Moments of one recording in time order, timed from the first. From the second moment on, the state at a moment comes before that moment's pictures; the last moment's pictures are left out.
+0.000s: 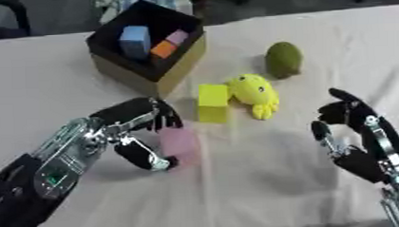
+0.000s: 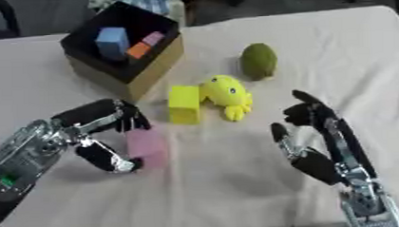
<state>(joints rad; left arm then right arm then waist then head) -0.47 0.57 -0.45 -1.68 -0.53 0.05 -0.44 -0.17 -0.18 0.14 -1.73 0.34 -0.17 0.06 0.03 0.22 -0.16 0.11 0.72</state>
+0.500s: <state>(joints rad) -0.47 0.65 -0.34 -1.77 -0.46 0.10 -0.41 -0.17 -0.18 0.14 -1.73 0.34 -0.17 0.06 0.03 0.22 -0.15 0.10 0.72</state>
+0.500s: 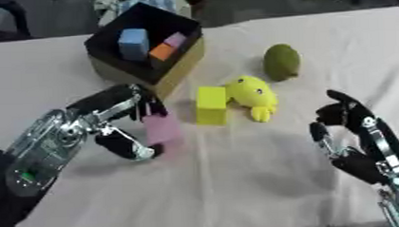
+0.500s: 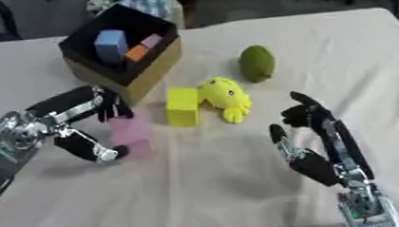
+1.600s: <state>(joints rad) -0.98 0.46 -0.09 -0.90 -0.61 0.21 0.04 -0.16 -0.18 0.14 -1.73 0.33 -0.17 0.06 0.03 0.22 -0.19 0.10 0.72</state>
